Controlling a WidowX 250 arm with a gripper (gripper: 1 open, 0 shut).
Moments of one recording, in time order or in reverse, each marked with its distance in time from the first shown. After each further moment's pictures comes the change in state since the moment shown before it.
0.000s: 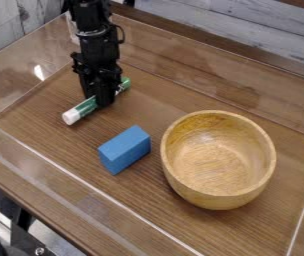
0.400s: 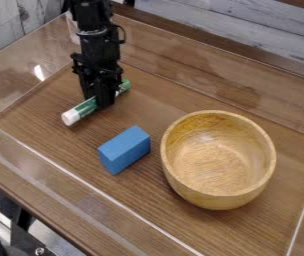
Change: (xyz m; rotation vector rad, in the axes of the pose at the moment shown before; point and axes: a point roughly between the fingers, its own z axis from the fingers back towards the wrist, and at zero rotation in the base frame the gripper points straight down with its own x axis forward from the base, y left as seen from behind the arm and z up) arm -0.003 -0.004 0.001 -0.013 0.027 0.004
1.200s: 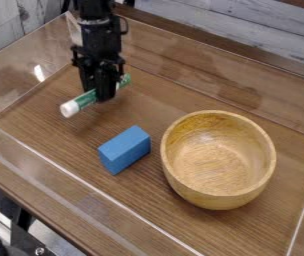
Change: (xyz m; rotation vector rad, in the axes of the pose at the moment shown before) arm 0.001 -0.011 0.028 0.023 0.004 -0.001
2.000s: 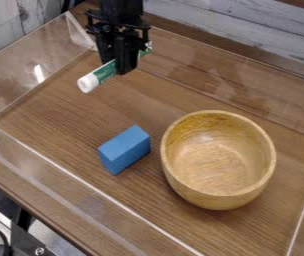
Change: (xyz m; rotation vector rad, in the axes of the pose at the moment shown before) arm -0.002 -0.048 0.038 0.019 -0.051 0.007
